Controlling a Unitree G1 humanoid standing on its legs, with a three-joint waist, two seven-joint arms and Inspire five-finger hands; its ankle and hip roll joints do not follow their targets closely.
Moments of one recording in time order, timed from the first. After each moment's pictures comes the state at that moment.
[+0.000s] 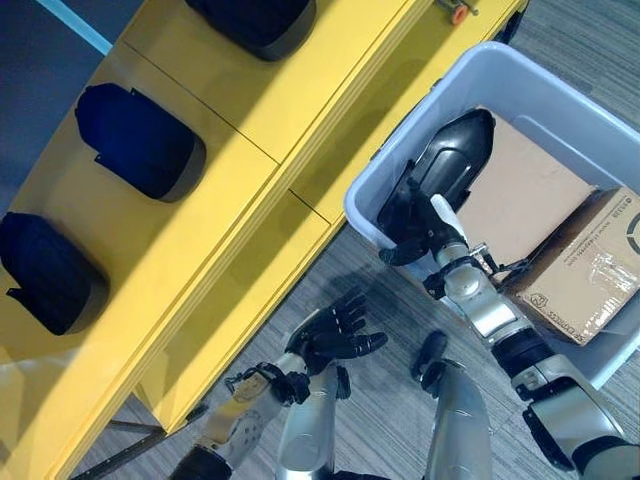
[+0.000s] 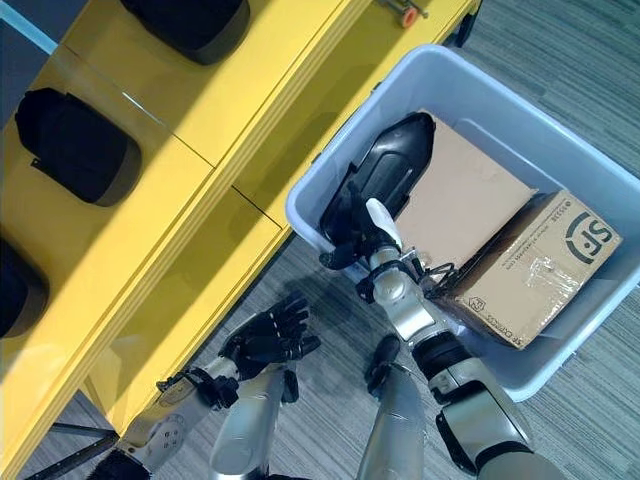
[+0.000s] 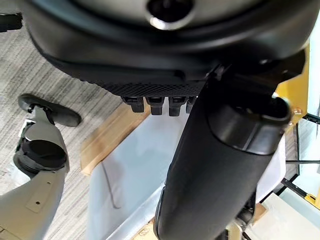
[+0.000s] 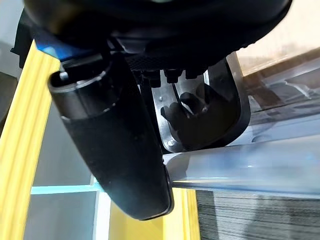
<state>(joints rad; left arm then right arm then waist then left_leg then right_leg) -0.06 0.38 -0.43 0.13 -0.82 0.09 -0.19 -0.74 -0.43 0.43 0.55 -0.01 0.15 -0.19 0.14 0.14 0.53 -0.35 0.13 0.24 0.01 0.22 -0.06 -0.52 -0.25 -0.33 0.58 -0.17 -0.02</state>
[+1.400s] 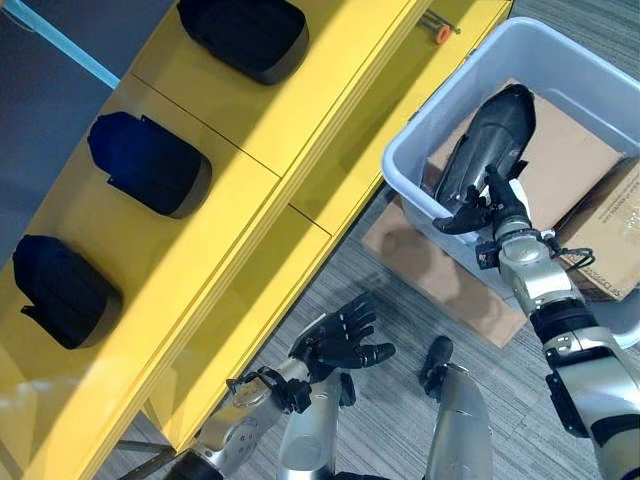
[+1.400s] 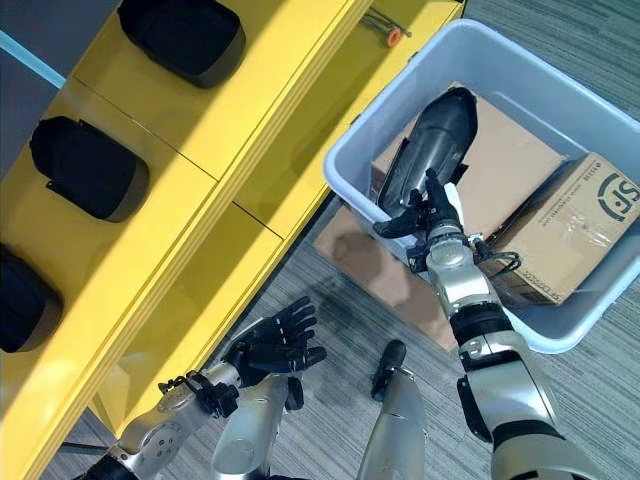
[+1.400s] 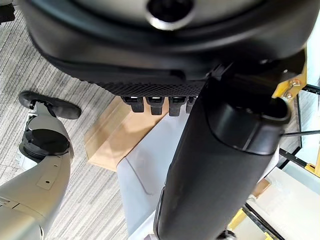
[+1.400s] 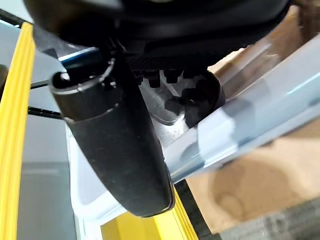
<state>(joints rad) -0.05 0.45 -0.50 0.05 -0.86 0.08 -0.18 -0.79 -0.54 0.24 0.71 0.26 0.20 -0.21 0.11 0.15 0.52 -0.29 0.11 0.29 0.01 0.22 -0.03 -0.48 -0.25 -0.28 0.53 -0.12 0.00</state>
